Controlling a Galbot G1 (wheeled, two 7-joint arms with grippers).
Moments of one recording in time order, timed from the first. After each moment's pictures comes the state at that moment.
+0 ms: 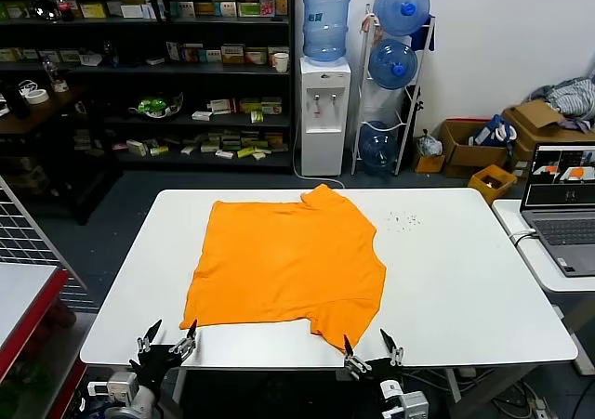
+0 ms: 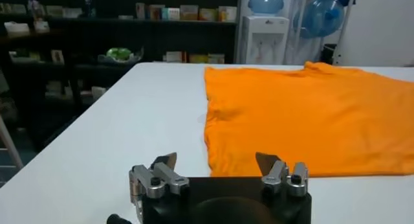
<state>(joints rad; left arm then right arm) 1.56 -1.08 -0.45 -1.83 -0.49 0.08 -0.17 -1.57 1.49 0.35 1.84 0.04 -0.14 -0.01</state>
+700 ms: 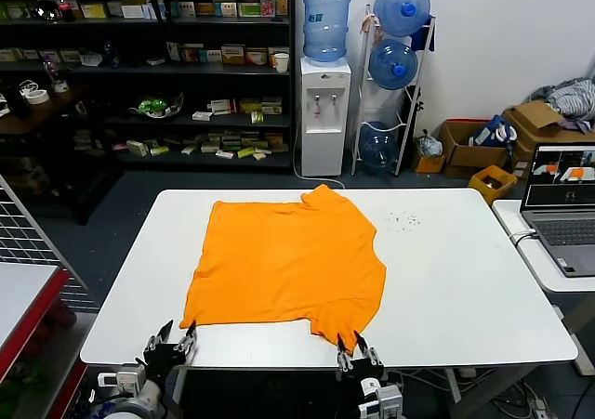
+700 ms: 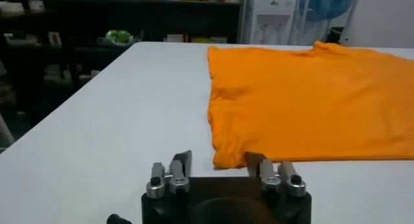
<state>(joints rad) 1.50 -1.08 -0.42 -1.77 -0.50 0.12 -0.17 -1.55 1.51 0.33 1.79 0.01 -0.16 0.02</state>
